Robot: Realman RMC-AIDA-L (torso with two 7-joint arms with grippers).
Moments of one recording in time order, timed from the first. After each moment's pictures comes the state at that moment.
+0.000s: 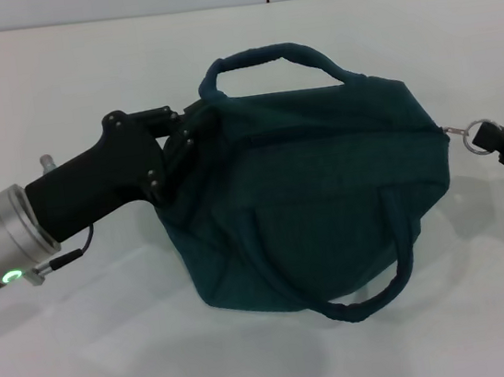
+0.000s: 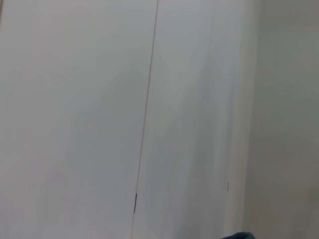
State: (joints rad) left arm -0.45 -2.05 0.82 0.32 1.48 1.68 -0.91; right arm 0.32 2.00 -1.26 -0.24 -0.95 -1.54 1.19
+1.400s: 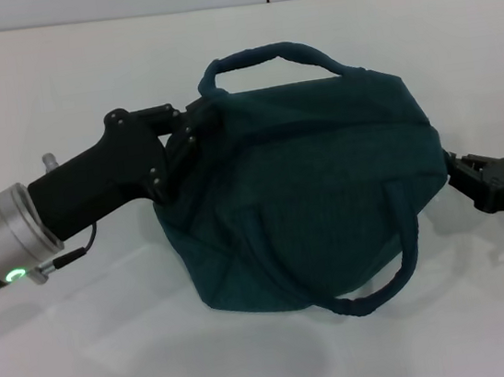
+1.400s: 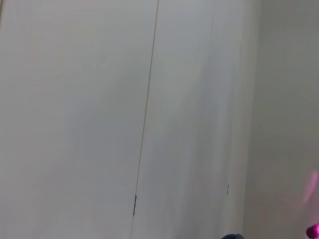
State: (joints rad) left arm -0.45 -2.05 0.82 0.32 1.48 1.68 -0.91; right arm 0.39 2.02 -1.37 -0.23 -0.95 -1.31 1.19
